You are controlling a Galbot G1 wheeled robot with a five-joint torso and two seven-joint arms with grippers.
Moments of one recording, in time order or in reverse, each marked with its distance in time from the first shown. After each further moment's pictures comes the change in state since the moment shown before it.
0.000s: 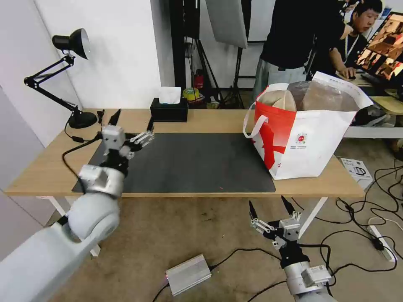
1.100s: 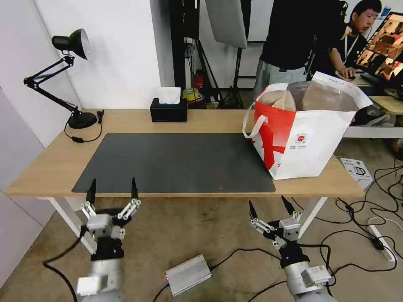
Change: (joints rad) left arm 0.691 -0.612 -0.223 -0.031 0.647 -0.351 0.114; right arm 0.000 0.000 0.000 0.000 0.000 0.000 0.000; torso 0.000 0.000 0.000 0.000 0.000
